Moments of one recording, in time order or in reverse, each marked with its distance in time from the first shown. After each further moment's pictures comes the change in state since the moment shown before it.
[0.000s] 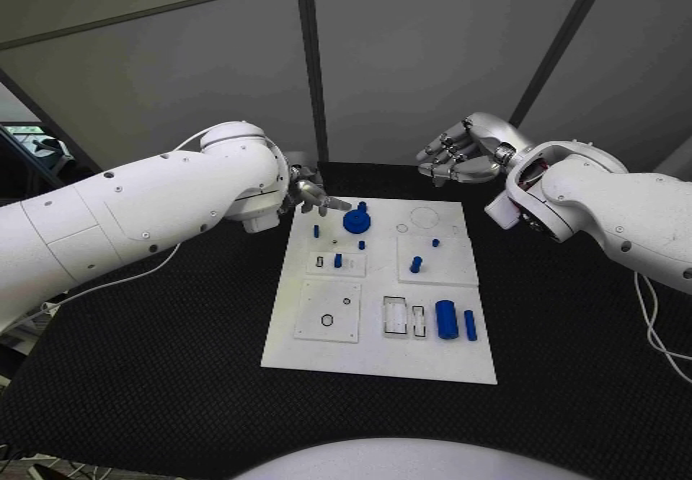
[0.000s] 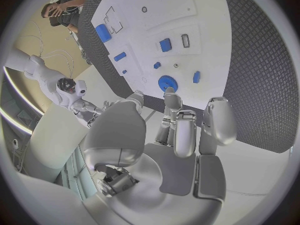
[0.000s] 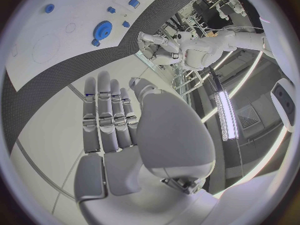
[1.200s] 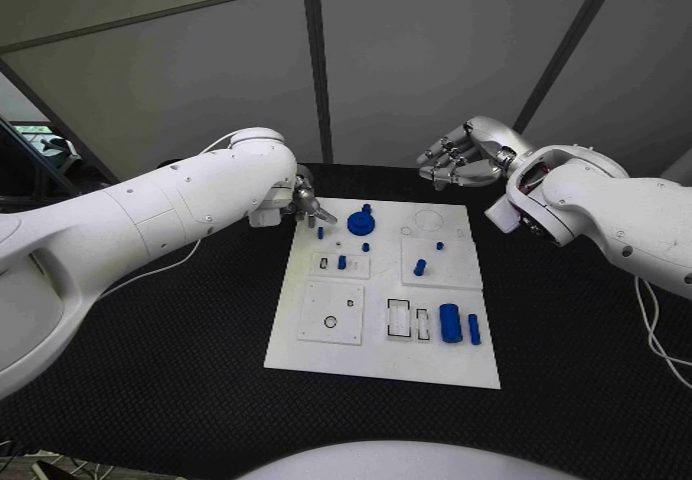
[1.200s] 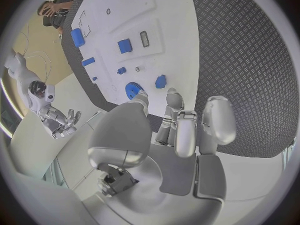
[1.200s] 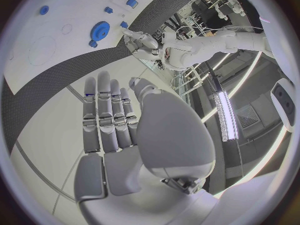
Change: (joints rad) left arm 0.002 0.193 -0.058 -0.388 -0.025 0.178 0.030; left_hand 0.089 0.059 -0.081 0.001 0.000 0.019 0.010 -0.065 -0.101 -0.028 0.014 -0.005 -0.024 -0.002 0.016 -0.004 0.000 0.057 -0.005 0.020 -0.010 0.013; right arm 0.000 0.014 0.000 -0.003 0.000 0.001 0.000; right_hand 0.000 0.000 0.000 0.000 0.000 0.000 0.000 0.001 0.000 0.000 0.000 0.000 -0.001 0.000 0.000 0.000 0.000 0.000 0.000 0.000 0.000 0.000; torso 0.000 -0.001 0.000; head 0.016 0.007
